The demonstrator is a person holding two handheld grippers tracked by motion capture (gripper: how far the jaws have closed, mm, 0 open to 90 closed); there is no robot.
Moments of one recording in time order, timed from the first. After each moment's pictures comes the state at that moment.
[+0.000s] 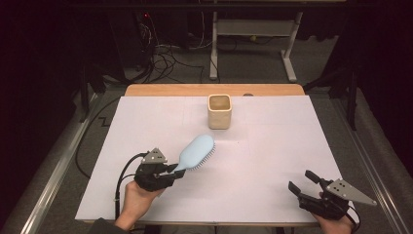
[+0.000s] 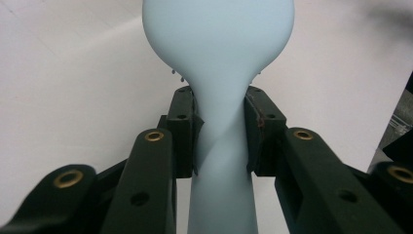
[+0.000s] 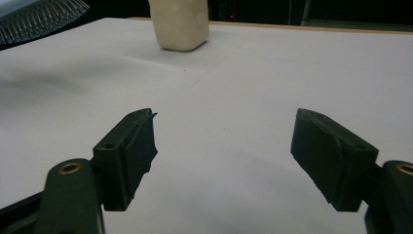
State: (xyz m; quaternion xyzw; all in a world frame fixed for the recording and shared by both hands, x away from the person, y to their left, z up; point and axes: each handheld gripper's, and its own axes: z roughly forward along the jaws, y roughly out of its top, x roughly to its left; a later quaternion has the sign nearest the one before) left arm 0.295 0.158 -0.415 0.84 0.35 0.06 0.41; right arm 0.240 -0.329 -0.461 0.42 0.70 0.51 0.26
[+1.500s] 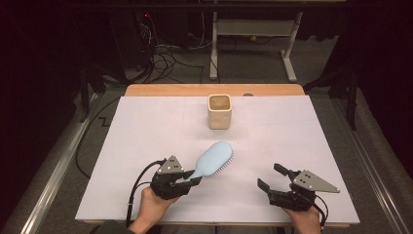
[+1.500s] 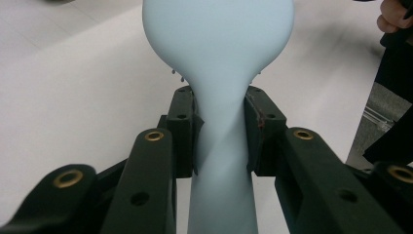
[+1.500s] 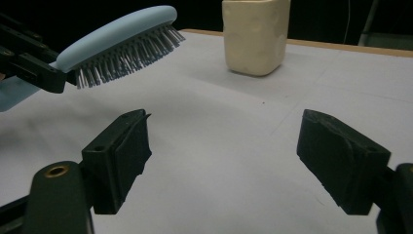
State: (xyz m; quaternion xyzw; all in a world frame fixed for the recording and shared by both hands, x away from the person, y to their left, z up) left arm 0.283 0.120 -0.427 0.84 0.31 0.05 0.43; right arm 0.260 -0.254 -0.450 0.36 0.72 0.55 0.22
